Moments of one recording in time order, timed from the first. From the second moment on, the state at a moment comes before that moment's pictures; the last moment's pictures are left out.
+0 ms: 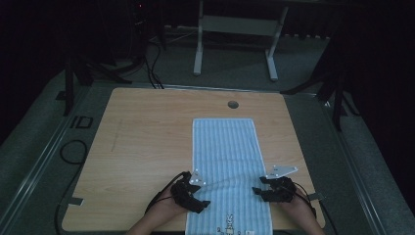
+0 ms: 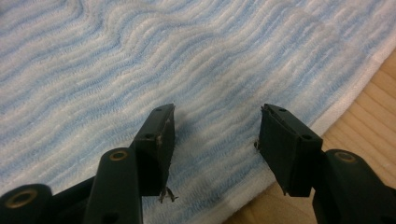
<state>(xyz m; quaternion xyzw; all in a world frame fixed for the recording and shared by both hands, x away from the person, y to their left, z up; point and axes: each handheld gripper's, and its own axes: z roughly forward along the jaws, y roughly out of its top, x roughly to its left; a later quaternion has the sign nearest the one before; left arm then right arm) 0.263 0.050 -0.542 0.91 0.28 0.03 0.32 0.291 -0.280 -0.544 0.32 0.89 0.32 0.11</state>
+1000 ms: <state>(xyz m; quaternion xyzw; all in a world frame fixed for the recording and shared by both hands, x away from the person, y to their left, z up) 0.399 0.071 -0.539 0.86 0.39 0.05 0.31 0.406 -0.277 -0.529 0.38 0.87 0.30 0.12</state>
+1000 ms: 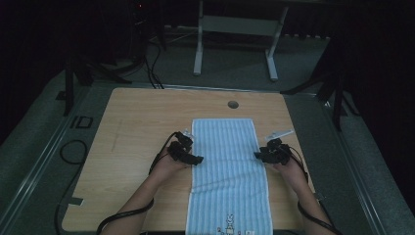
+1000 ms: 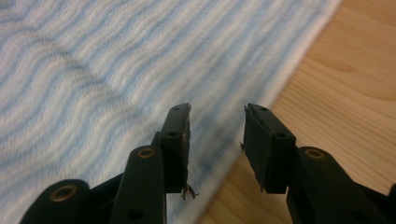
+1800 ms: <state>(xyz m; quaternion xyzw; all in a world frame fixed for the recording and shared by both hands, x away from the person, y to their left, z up) 0.465 0.052 -0.540 0.87 0.41 0.11 0.25 0.435 -0.265 -0.538 0.40 0.87 0.28 0.13</state>
